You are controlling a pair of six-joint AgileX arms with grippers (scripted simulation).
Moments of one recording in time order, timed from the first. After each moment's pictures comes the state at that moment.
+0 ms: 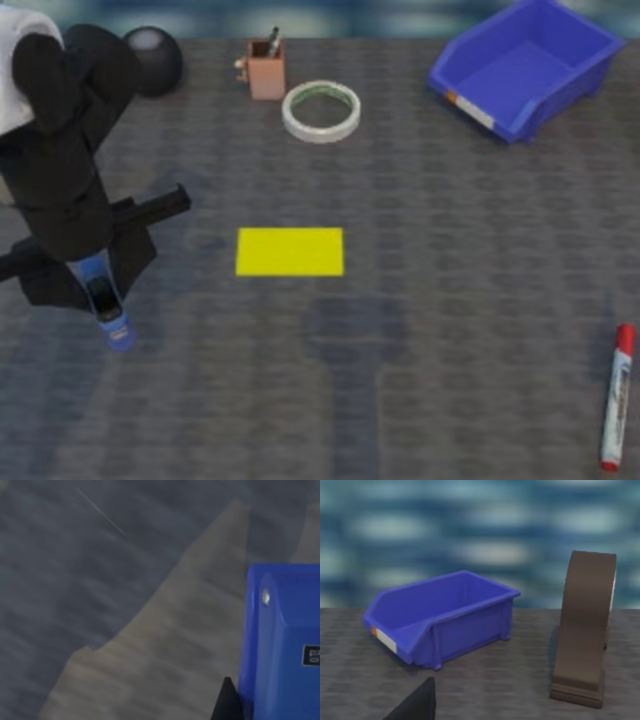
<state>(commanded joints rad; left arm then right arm) -0.32 1.68 1.24 -1.13 0.00 -0.79 0.00 0.00 0.00 0.00 0.00 0.00</state>
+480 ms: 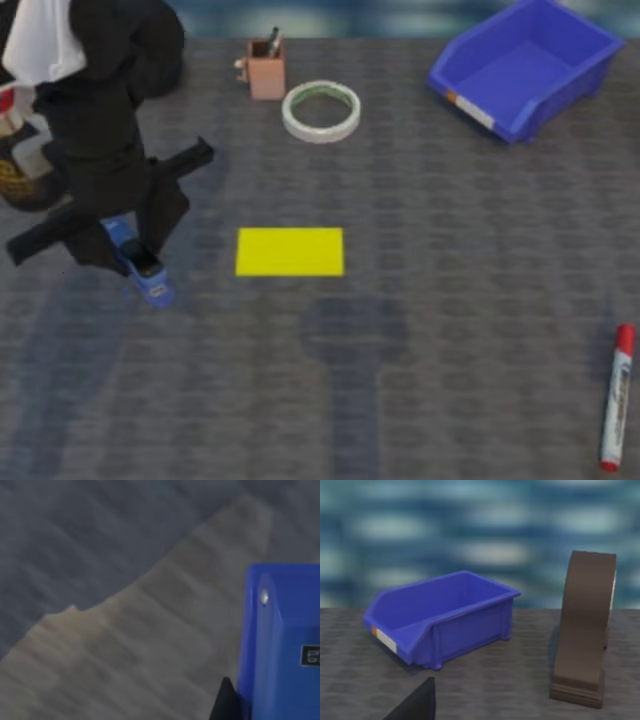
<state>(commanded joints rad) -0.36 1.85 1.46 -1.22 0.00 -1.02 0.00 0.00 0.00 0.00 0.00 0.00</state>
